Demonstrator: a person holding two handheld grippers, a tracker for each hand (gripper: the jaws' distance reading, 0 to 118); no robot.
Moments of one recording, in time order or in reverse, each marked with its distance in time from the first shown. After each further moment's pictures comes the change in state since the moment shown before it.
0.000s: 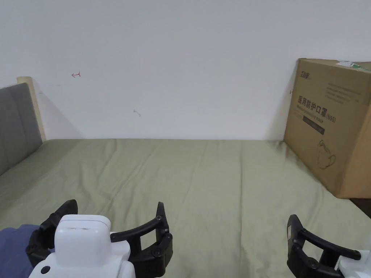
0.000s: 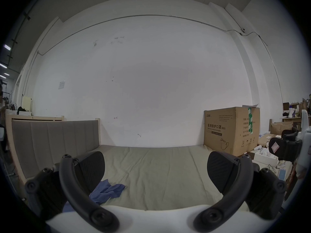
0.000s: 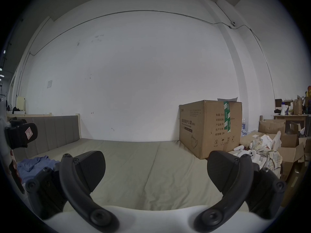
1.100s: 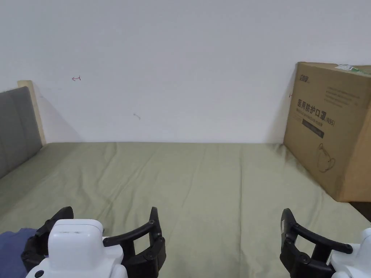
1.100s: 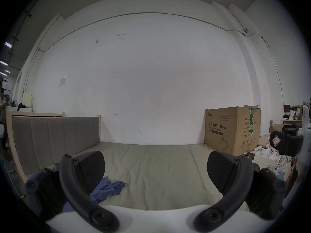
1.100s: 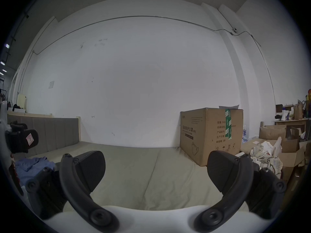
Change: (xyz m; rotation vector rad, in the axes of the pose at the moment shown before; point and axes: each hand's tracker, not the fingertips) left arm -0.006 -0.003 -0.002 -0.027 0.009 0.022; right arm -0.007 0.007 -0.006 0.052 0.008 0.025
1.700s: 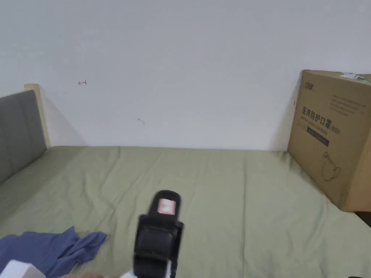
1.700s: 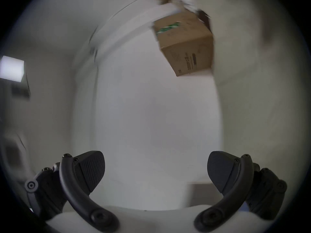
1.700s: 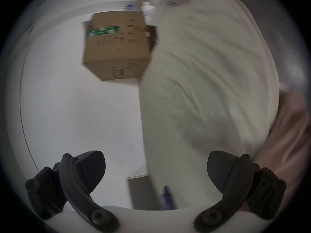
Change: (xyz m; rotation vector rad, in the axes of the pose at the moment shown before) left arm 0.057 -0.049 -0.015 0.283 0.033 -1.530; right arm 0.105 -0.109 -0.002 -0.443 -0.258 -1.514
